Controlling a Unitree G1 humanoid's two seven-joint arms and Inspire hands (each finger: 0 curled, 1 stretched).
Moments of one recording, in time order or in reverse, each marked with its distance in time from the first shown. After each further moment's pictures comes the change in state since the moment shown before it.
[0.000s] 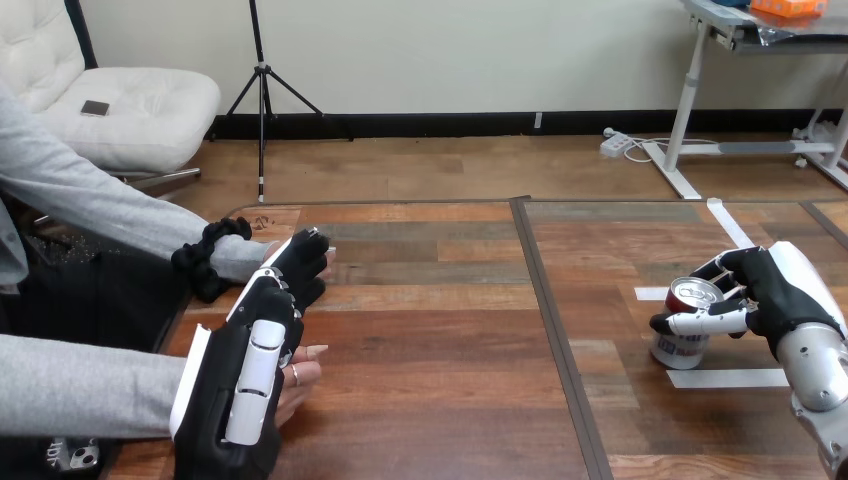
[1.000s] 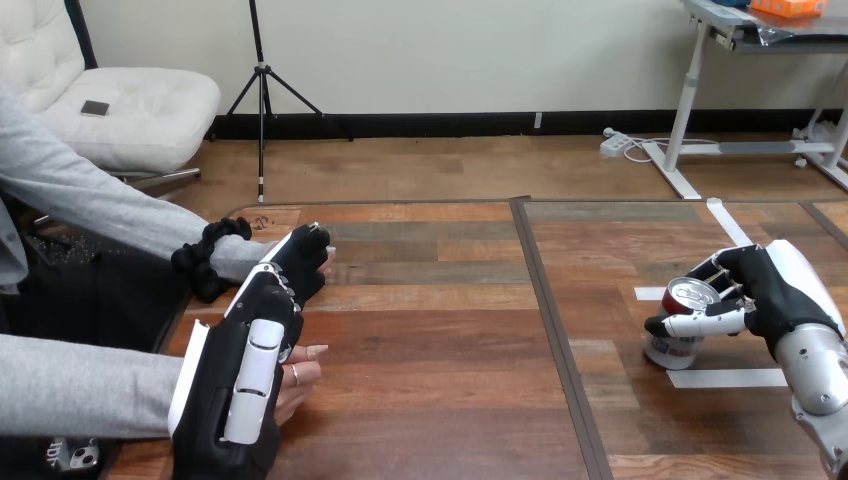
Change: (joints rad) left arm -0.004 -0.002 0.001 0.002 -0.002 -0.029 -0.007; right arm 0.000 -0.001 0.001 0.018 -0.002 -0.056 -0.008
